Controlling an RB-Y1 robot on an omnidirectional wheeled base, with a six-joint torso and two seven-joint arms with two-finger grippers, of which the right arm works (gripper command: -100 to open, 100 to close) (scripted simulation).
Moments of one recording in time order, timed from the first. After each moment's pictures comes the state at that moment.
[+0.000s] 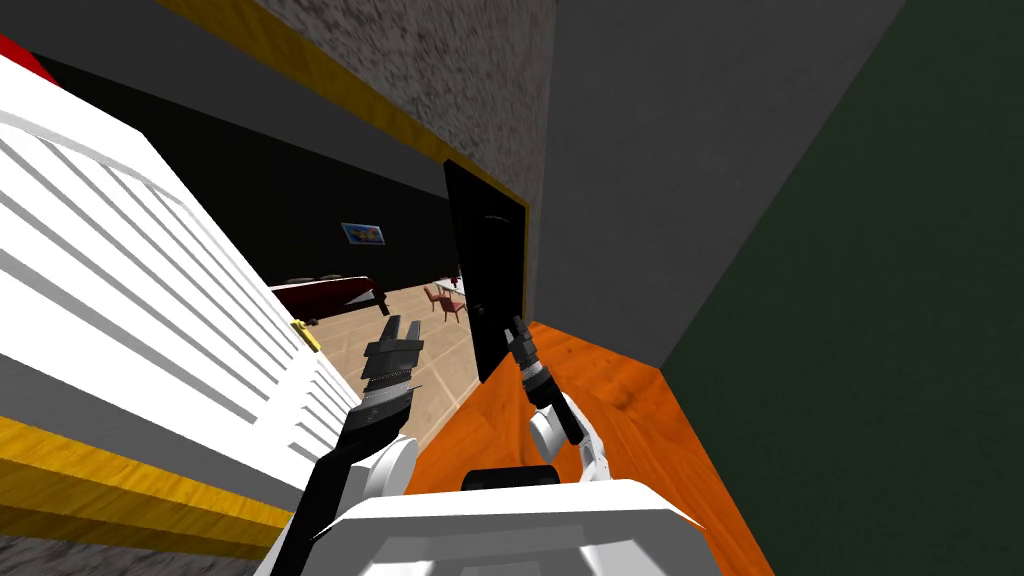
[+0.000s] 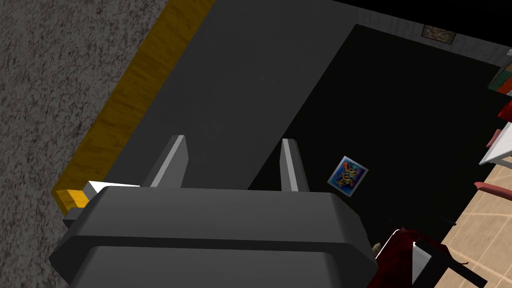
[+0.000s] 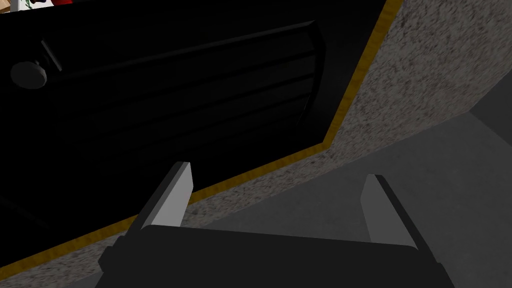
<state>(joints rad) 0.10 -0.14 0.52 -1.86 -0.12 -0.38 -0.09</state>
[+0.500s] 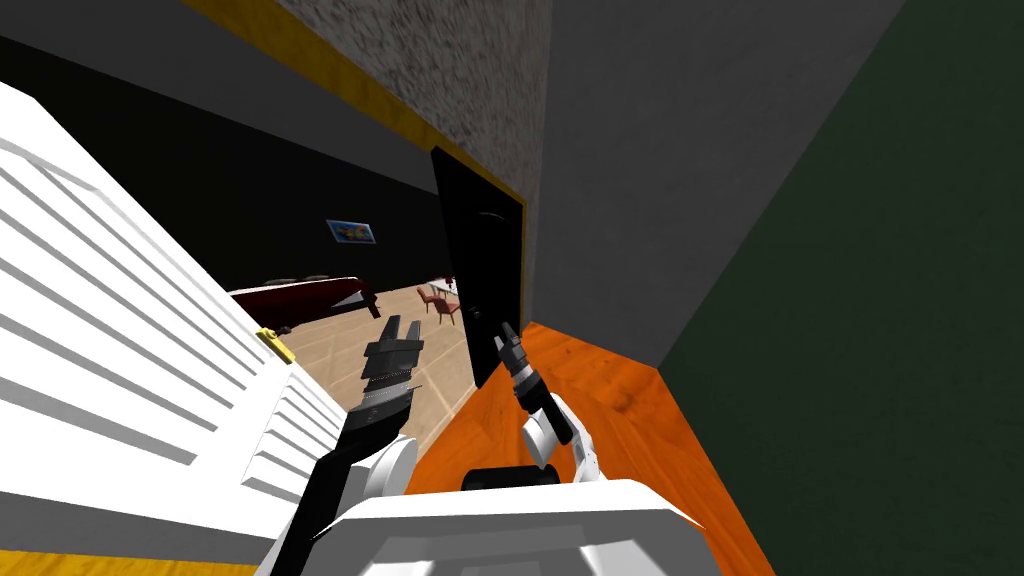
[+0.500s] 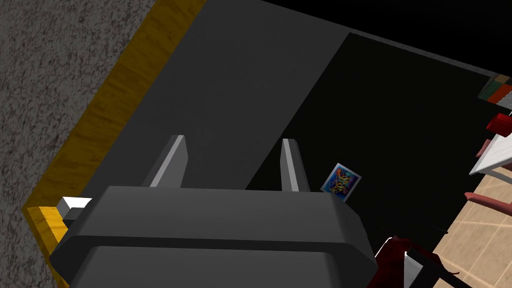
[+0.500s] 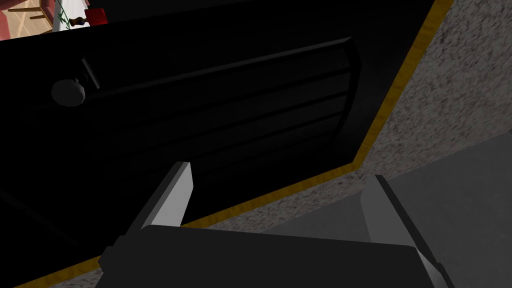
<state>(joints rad) 0.05 -0.15 0.60 -1.78 -0.12 -0.38 -0.10</state>
